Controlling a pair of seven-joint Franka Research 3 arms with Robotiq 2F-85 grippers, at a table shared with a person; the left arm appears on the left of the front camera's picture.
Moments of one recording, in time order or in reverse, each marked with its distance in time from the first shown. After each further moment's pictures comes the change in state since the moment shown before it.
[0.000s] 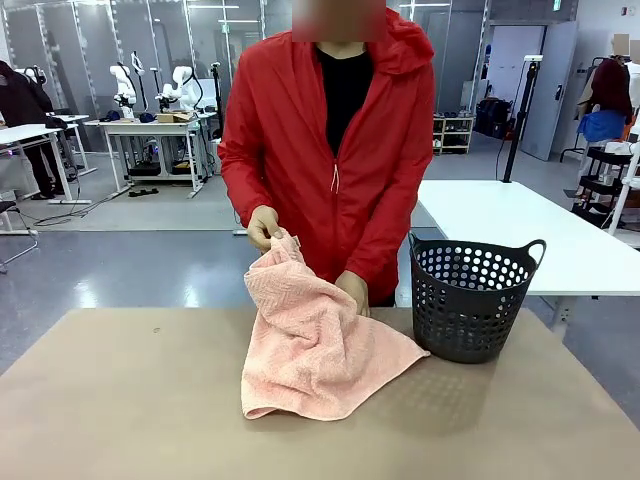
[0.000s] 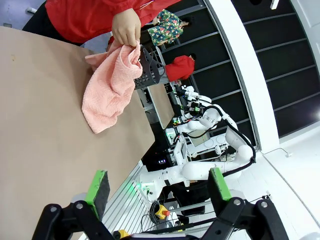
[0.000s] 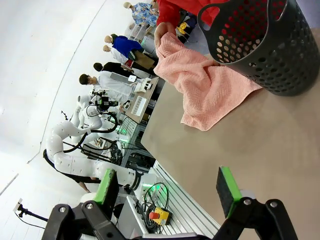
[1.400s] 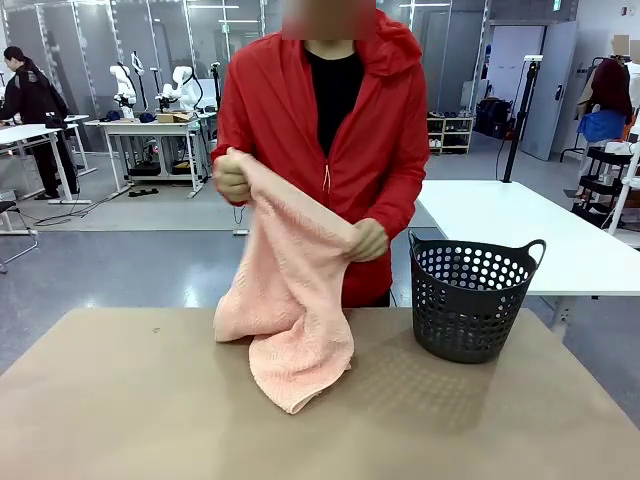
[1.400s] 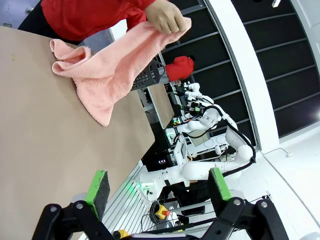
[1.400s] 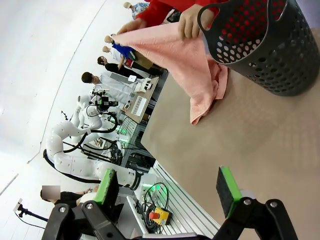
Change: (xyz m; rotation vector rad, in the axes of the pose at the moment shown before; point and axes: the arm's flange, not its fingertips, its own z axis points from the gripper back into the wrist) left arm 0.000 0.000 0.000 0.000 0.000 0.000; right arm 0.000 0.000 0.000 0.000 0.000 0.000
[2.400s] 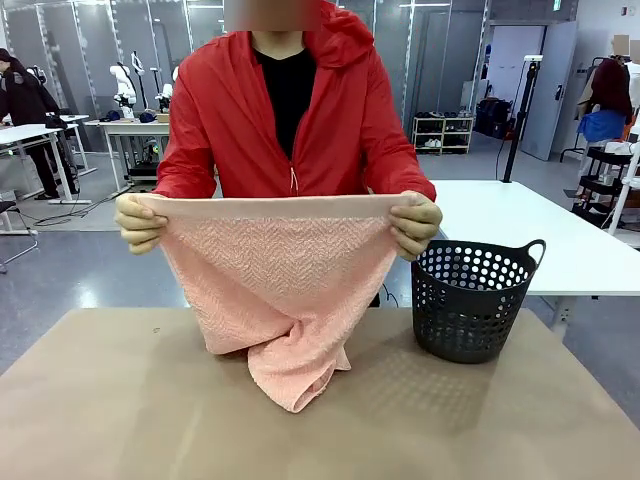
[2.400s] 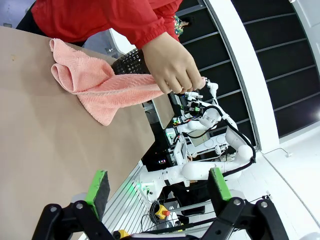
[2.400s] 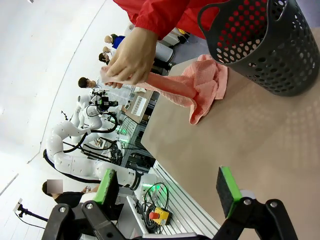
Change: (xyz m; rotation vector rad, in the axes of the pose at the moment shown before) left arm 0.000 0.000 0.000 0.000 0.000 0.000; right arm 0.000 0.000 0.000 0.000 0.000 0.000
